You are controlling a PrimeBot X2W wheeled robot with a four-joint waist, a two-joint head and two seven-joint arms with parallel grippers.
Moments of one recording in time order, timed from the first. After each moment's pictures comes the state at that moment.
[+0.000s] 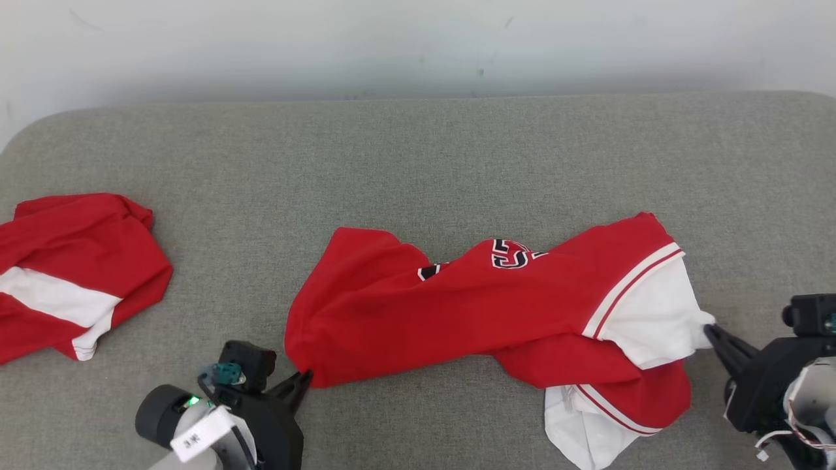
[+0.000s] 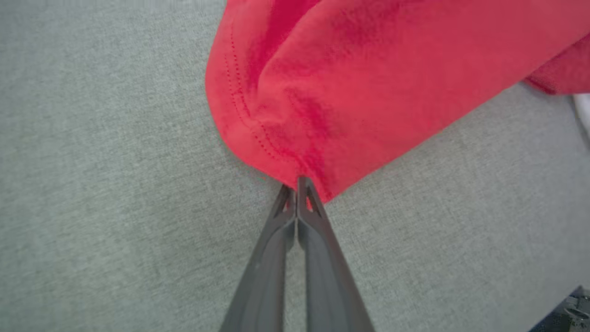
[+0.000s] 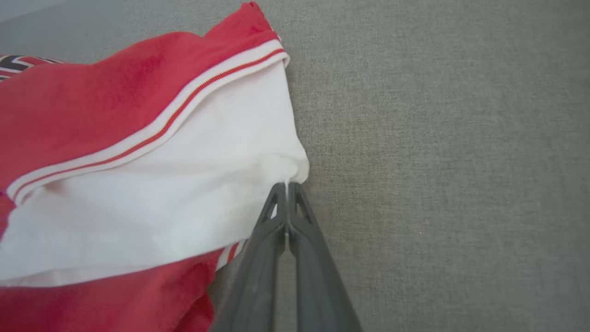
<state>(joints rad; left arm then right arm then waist) -0.48 0.46 -1.00 0.36 -0.69 0.11 0.11 -0.26 -0.55 0.36 0.42 0.87 0.05 0.16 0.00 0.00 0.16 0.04</state>
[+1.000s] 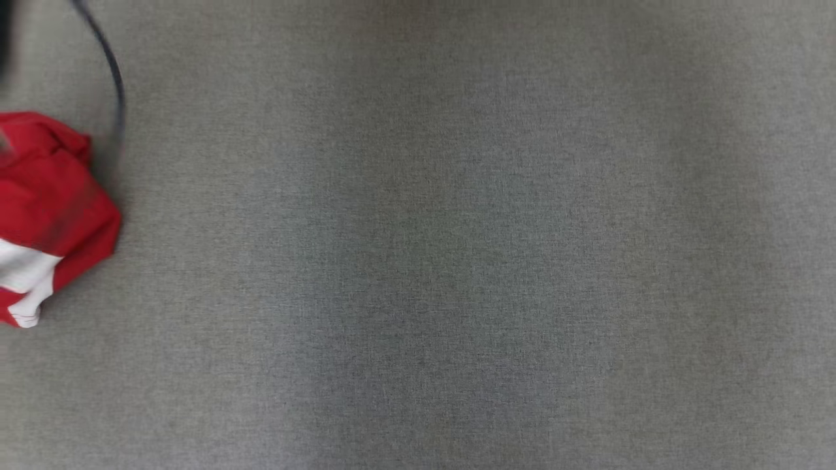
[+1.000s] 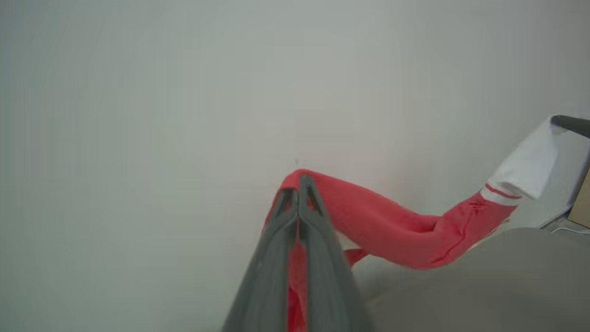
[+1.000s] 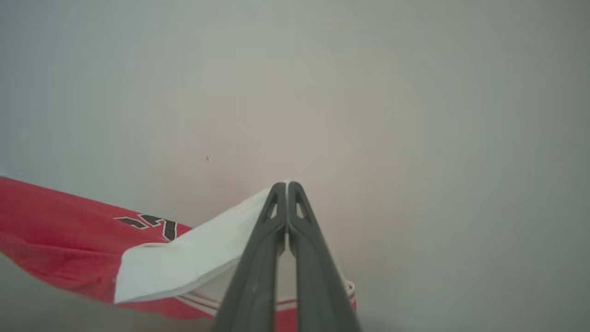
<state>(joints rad) -1.33 0.49 -0.65 0.40 -0.71 -0.09 0.00 -1.31 -0.44 0.36 0.53 0.74 0.12 0.08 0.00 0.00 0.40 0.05</state>
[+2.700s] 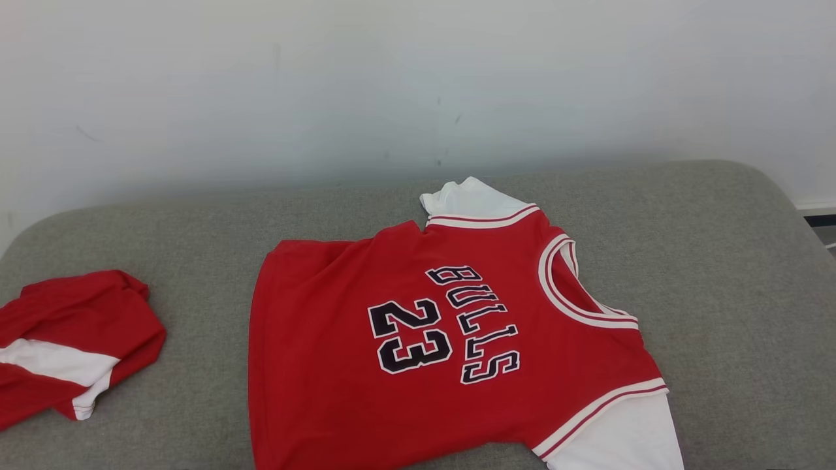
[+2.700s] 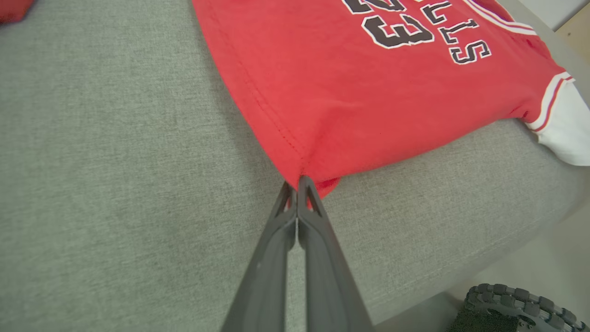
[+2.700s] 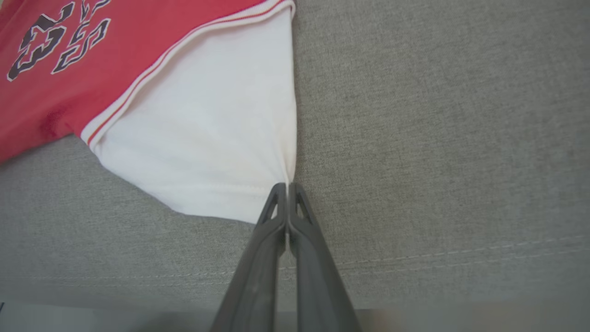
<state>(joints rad) -0.13 0.55 -0.89 0.27 -0.83 0.11 -0.08 0.13 -0.49 0.43 0.32 0.93 -0.03 -0.01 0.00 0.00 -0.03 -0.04</state>
